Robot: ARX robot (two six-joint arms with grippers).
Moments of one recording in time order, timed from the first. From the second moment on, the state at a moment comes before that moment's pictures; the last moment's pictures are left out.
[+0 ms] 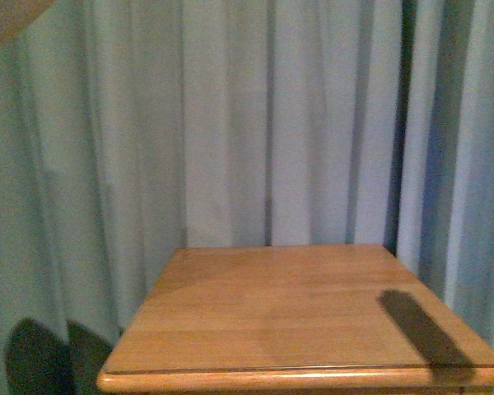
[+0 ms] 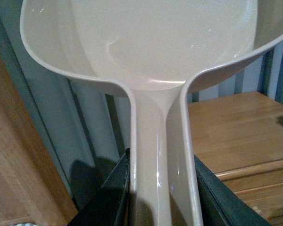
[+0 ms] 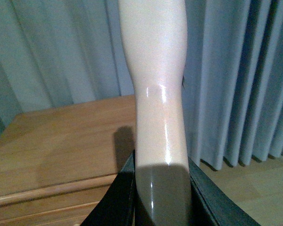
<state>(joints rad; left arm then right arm) 0.02 0.32 0.46 -0.05 0.20 0.17 0.56 0.35 0.38 -0.04 0.63 0.12</state>
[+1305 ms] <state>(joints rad) 0.03 0.32 0.46 -0.05 0.19 0.17 0.56 0.35 0.38 -0.04 0.62 0.13</state>
